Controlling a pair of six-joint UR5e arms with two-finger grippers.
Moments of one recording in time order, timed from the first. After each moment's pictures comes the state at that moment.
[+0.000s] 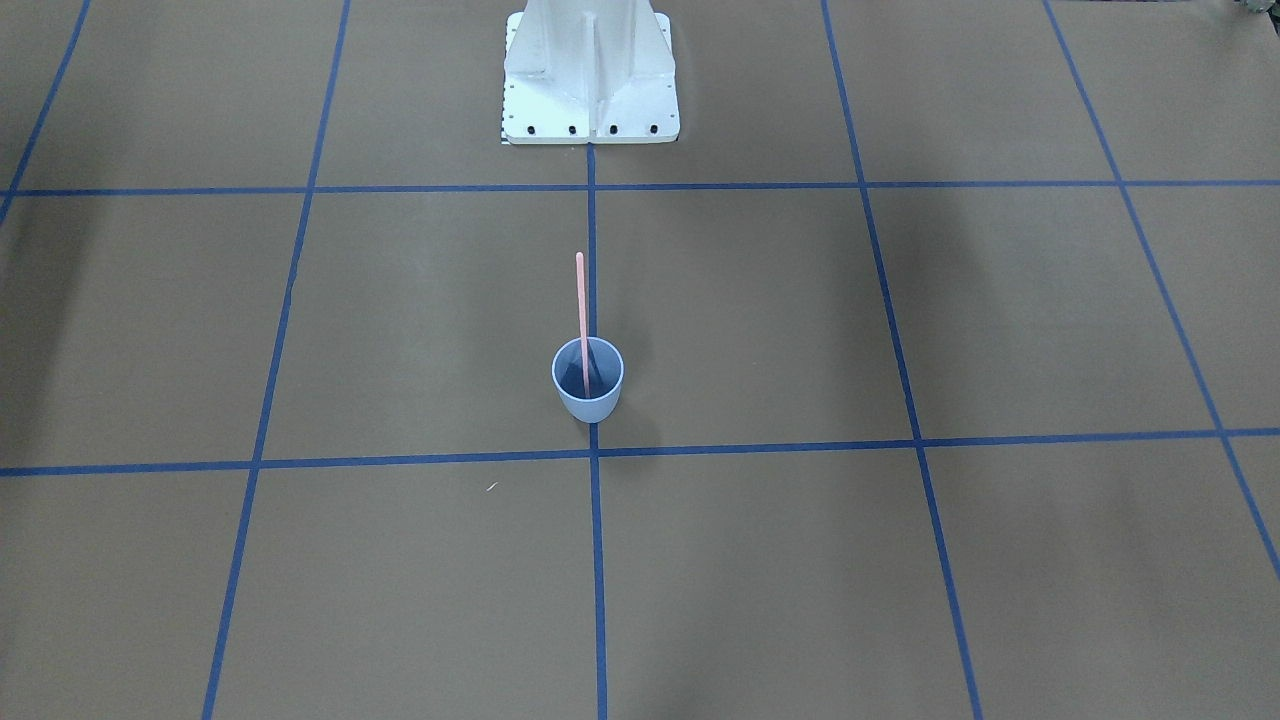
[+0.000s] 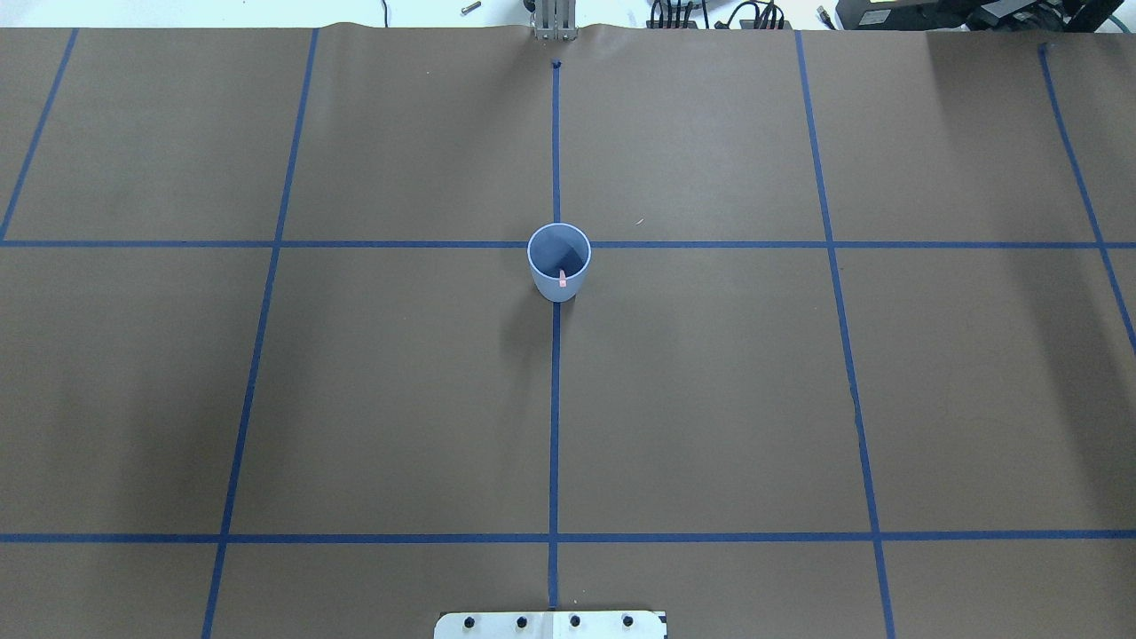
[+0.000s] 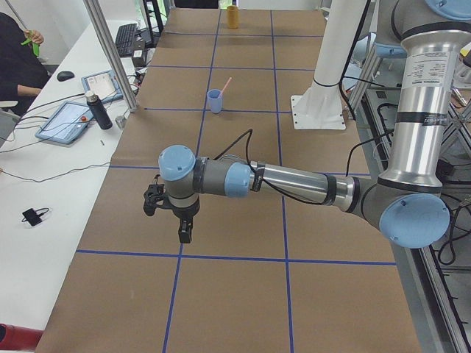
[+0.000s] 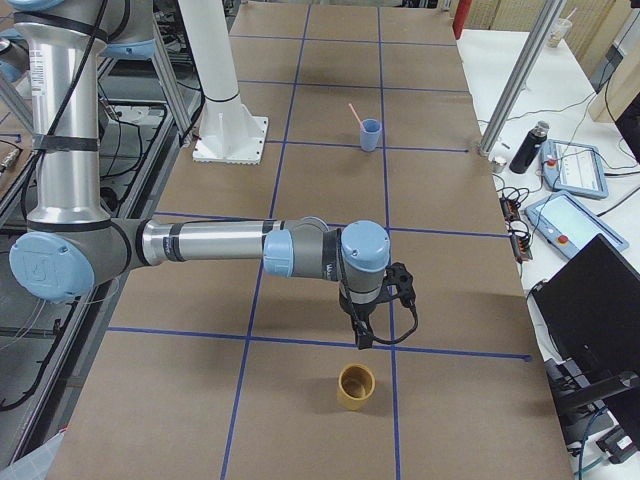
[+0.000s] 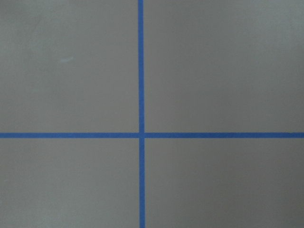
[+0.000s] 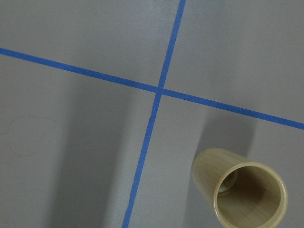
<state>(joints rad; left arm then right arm) -1.56 -1.63 -1.67 -1.51 -2.34 -0.11 1.62 -1.62 1.69 -1.65 2.33 -0.27</state>
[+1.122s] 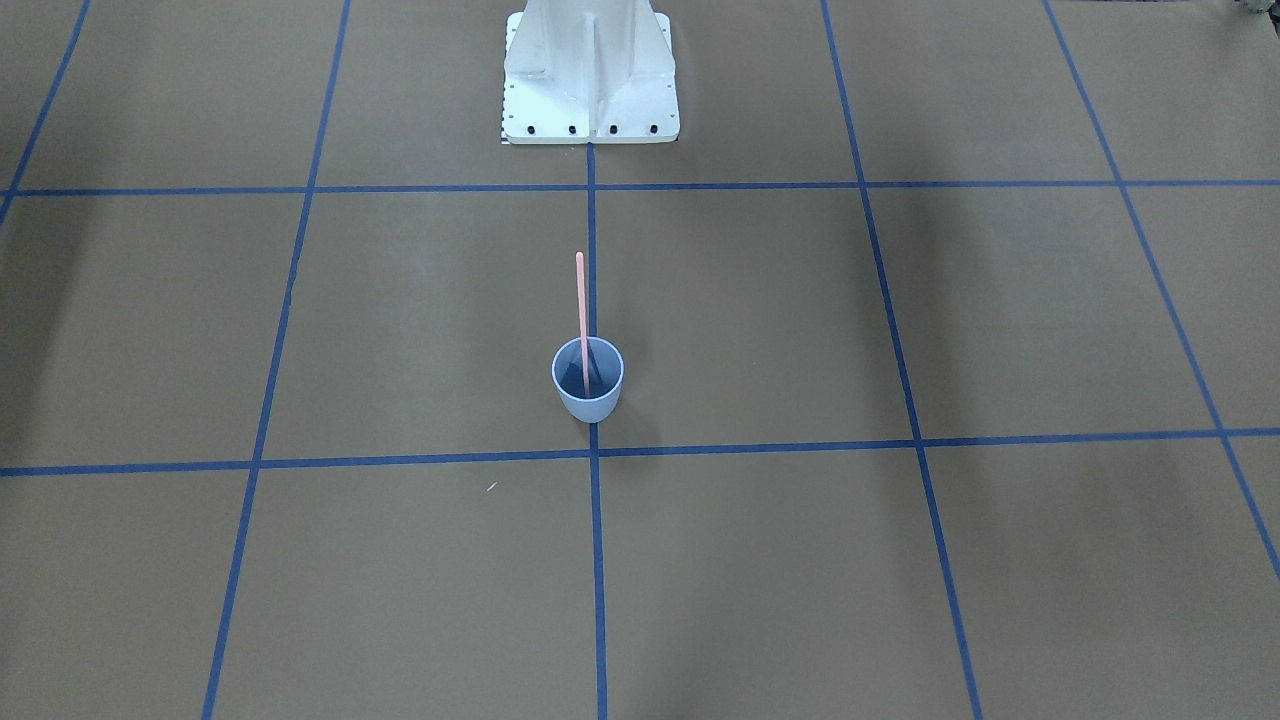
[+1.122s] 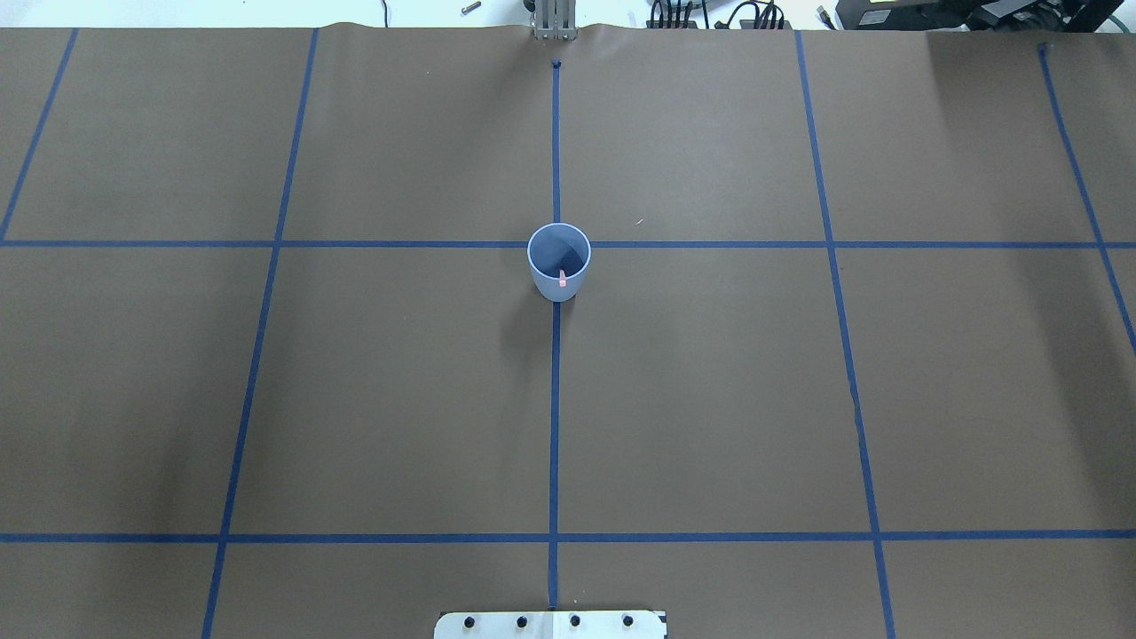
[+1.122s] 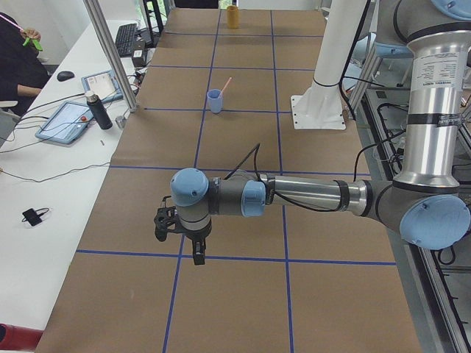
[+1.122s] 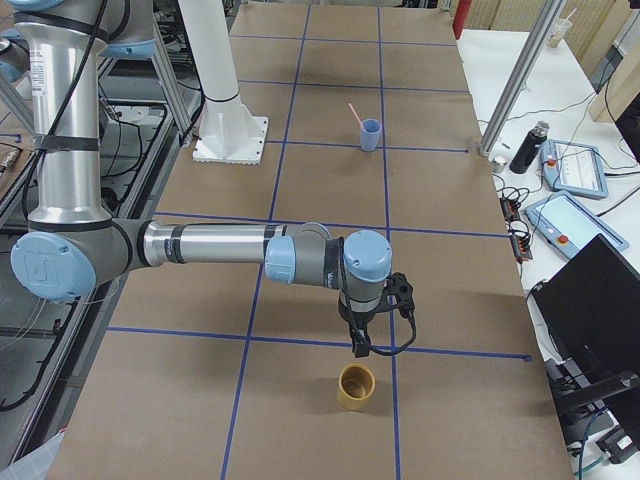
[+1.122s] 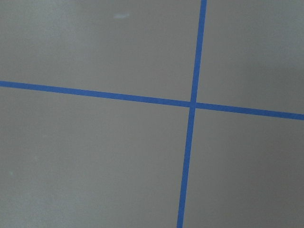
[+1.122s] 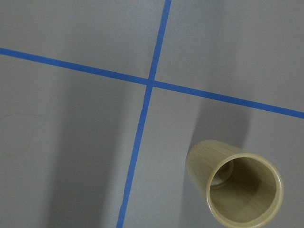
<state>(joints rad) -1.61 -1.57 -1.65 -1.52 -2.34 -0.11 1.62 -1.61 1.67 -1.66 2.32 -0.26</state>
